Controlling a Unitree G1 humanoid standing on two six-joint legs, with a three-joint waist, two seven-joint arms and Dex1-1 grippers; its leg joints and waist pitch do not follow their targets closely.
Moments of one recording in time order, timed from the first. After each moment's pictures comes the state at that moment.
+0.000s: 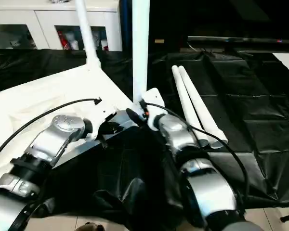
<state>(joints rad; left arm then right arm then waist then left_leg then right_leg) -0.63 0.31 -0.29 0.43 0.05 0.47 -0.81 -0.82 -0.08 0.02 1.10 -0.02 -0.12 0.51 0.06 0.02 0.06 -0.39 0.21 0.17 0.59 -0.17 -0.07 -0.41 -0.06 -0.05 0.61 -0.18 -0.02</state>
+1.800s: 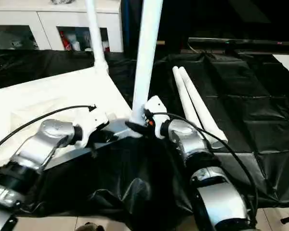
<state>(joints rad) -0.55 0.42 -0.32 0.33 0.03 0.41 -0.99 -0.74 -0.16 0.09 0.96 0.01 -0.06 0.92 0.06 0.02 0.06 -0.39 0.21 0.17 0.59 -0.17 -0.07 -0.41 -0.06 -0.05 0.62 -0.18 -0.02</state>
